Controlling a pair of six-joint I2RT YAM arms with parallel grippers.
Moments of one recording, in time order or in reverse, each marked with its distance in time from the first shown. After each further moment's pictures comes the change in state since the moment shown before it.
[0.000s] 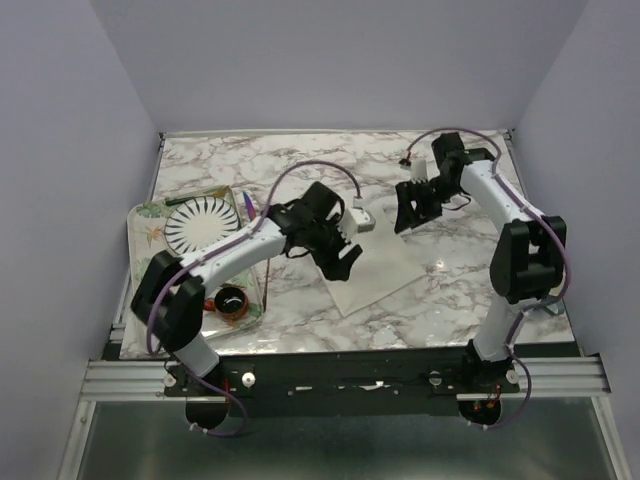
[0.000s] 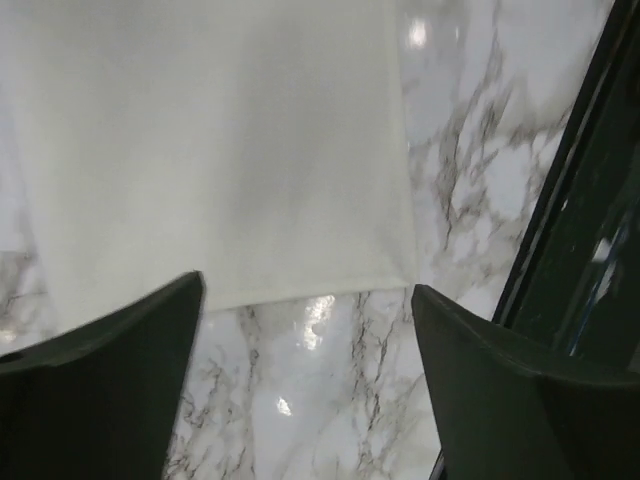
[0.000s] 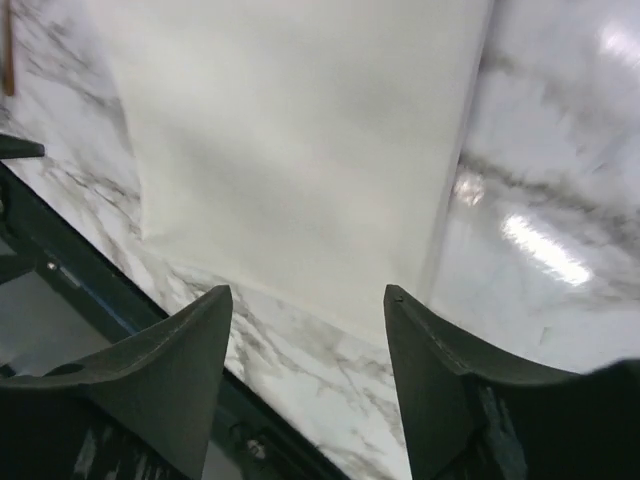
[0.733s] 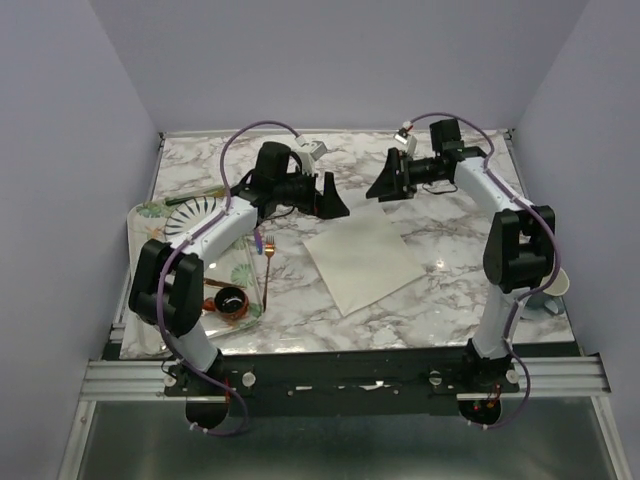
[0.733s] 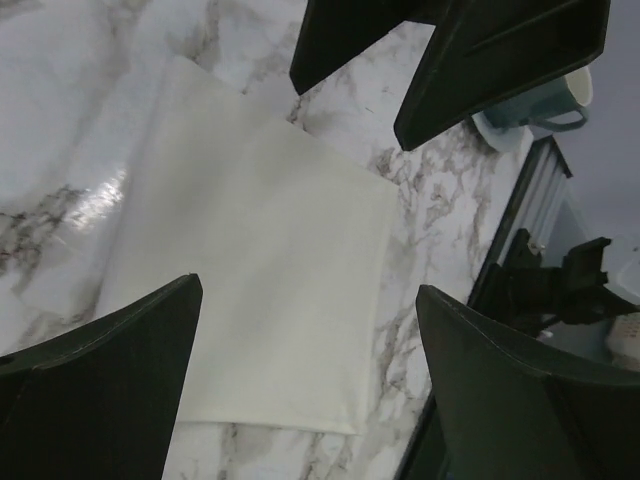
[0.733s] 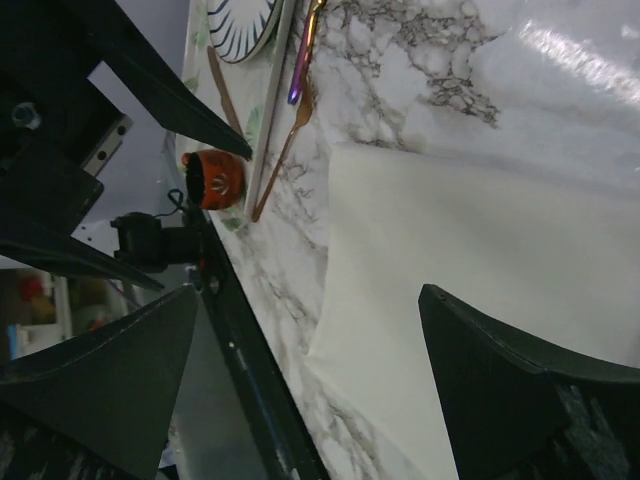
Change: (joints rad) left arm 0.322 -0.029 0.038 0.478 0.212 -0.534; right arm -0.003 0.040 0.116 0.402 -0.467 0.329
